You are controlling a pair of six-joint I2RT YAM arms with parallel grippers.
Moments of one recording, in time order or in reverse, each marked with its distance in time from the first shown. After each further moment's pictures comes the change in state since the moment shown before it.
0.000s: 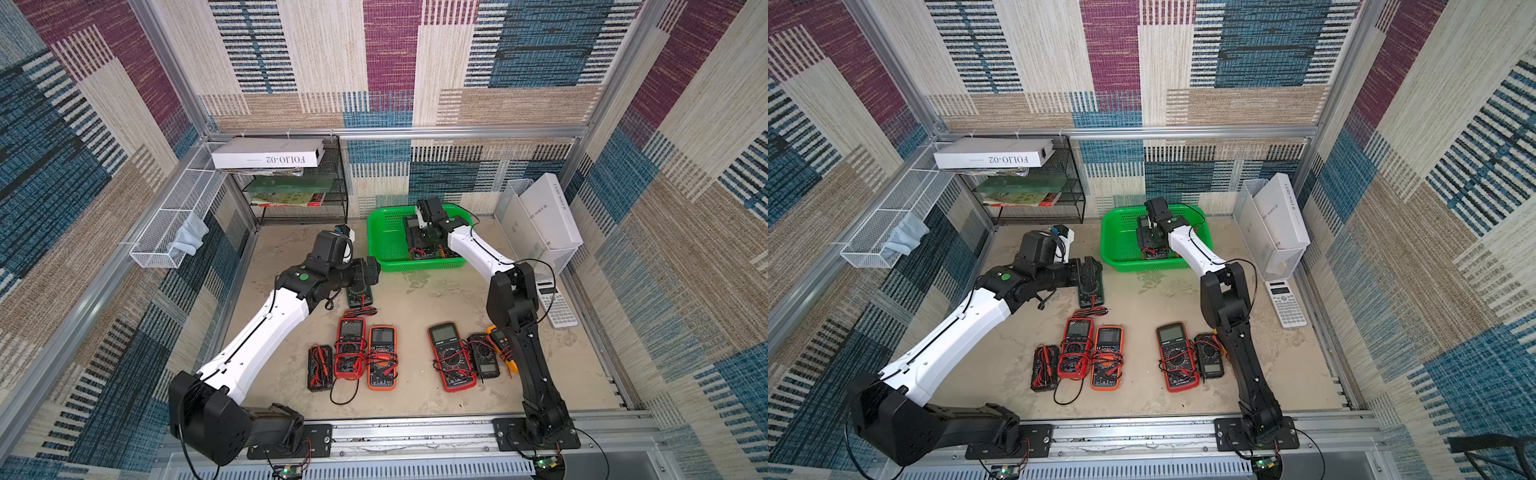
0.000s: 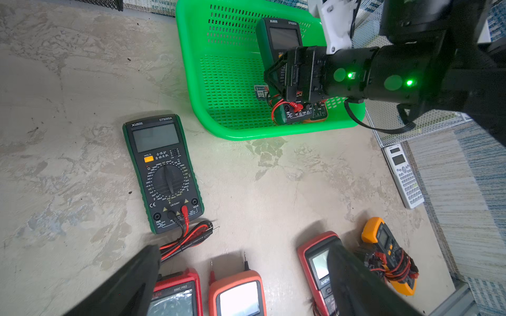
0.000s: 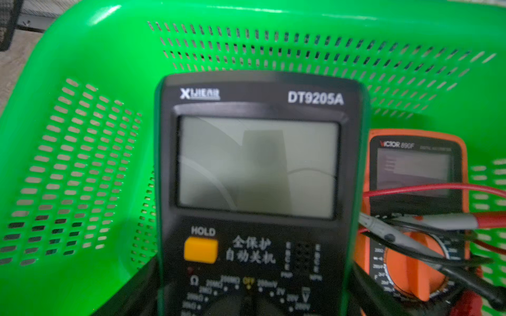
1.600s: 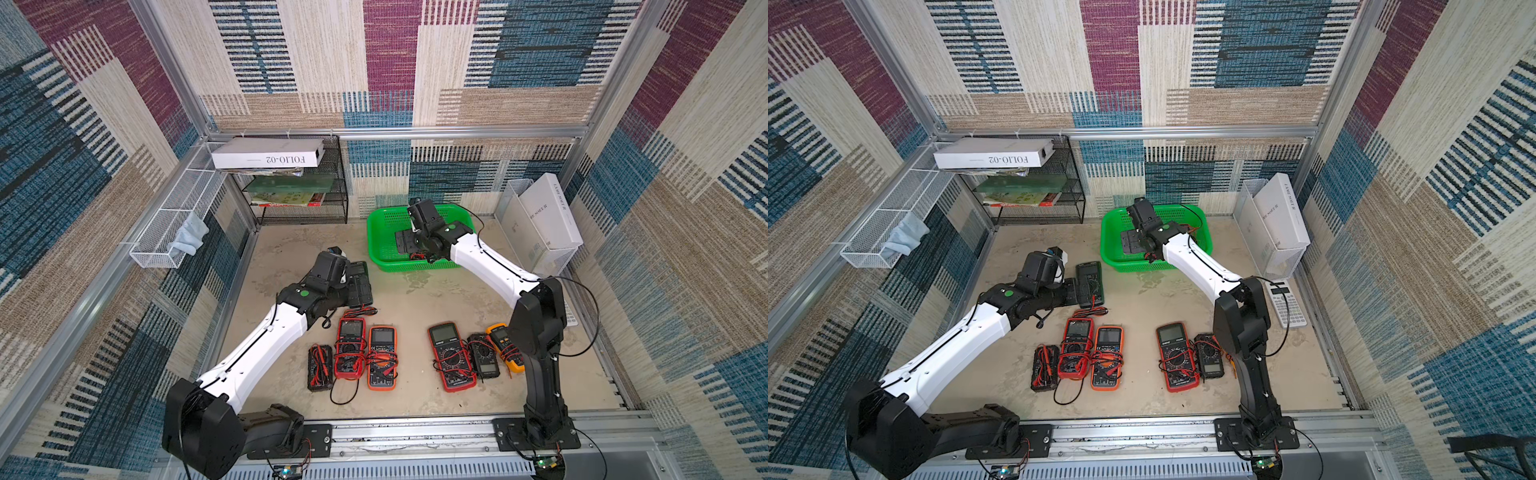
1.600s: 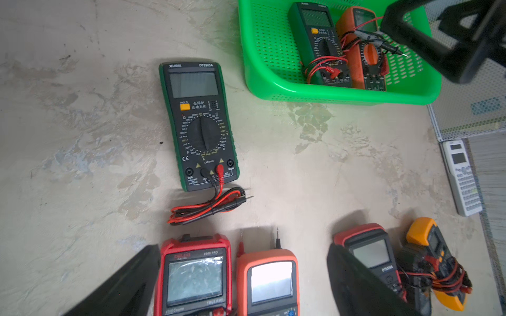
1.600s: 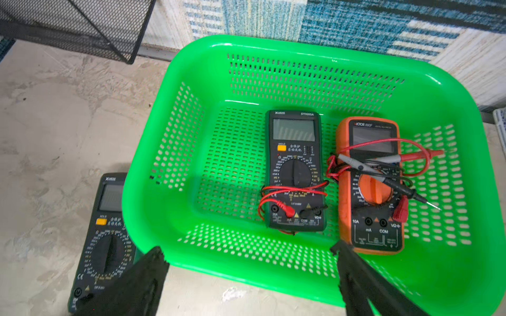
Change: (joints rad) left arm 0.008 -0.089 -0.230 0.020 -0.085 -0.085; right arm 0.192 -0.367 -0.305 0.012 0.201 0.061
